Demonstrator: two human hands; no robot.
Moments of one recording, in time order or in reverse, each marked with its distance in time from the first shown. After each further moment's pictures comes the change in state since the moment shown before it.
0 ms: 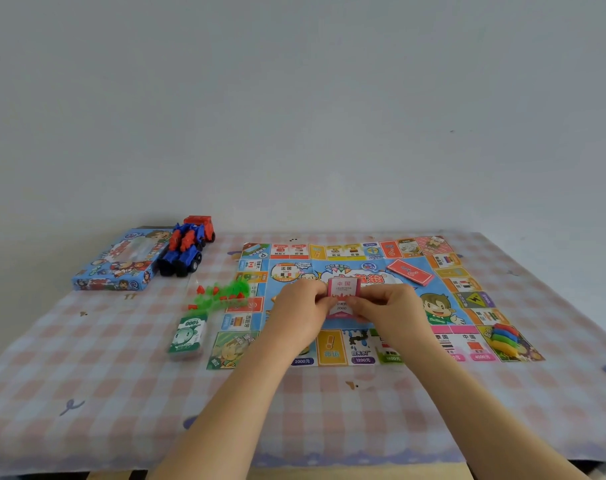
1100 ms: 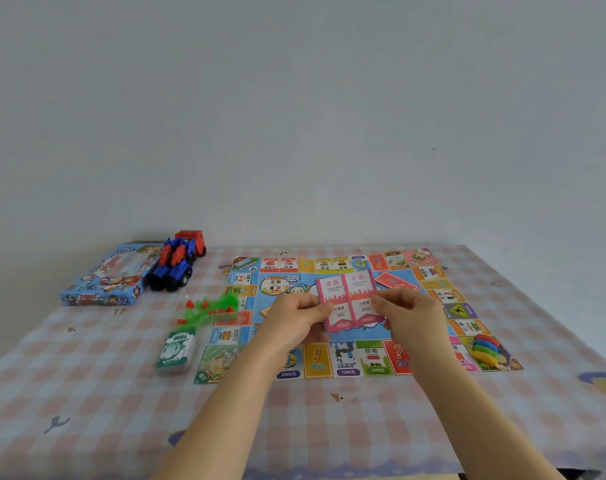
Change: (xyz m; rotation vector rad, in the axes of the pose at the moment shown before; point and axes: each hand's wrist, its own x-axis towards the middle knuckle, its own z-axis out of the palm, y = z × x) left_hand -0.002 0.013 0.000 -0.757 -0.126 -0.359; right_hand -0.014 -0.007 -0.032 0.277 0.221 0.133
